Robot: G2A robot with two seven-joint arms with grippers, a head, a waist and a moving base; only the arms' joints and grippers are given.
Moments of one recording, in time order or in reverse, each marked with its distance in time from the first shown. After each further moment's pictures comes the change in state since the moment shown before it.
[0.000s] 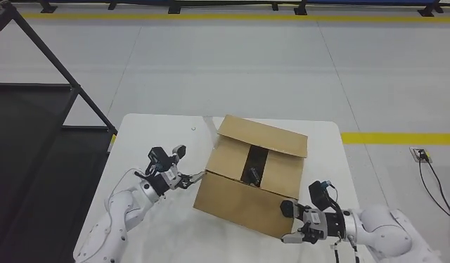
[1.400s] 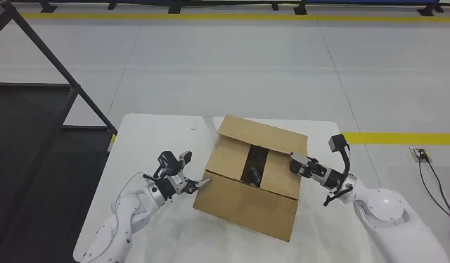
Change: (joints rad) left arm -0.008 0.003 0.074 0.021 -0.016 0.069 -0.028; right arm 0.203 -0.062 -0.058 0.193 0.421 0.596 -0.192
